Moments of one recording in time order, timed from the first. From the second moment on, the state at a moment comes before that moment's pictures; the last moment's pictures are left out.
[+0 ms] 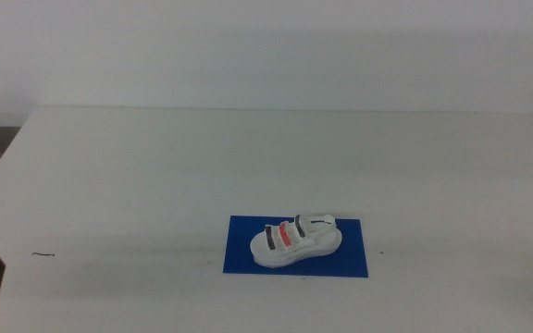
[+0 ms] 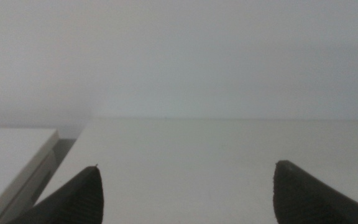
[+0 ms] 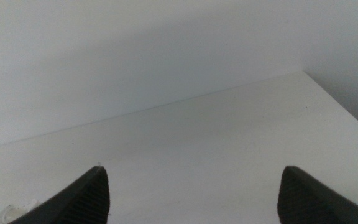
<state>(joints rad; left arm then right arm) -0.04 0.07 -0.04 0.00 0.11 -0.06 0.03 0.00 0.00 -0.04 0.19 0.30</state>
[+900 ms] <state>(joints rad) -0.03 0.00 0.00 0.00 0.14 -0.05 0.03 0.00 0.00 -0.04 0.19 0.30</state>
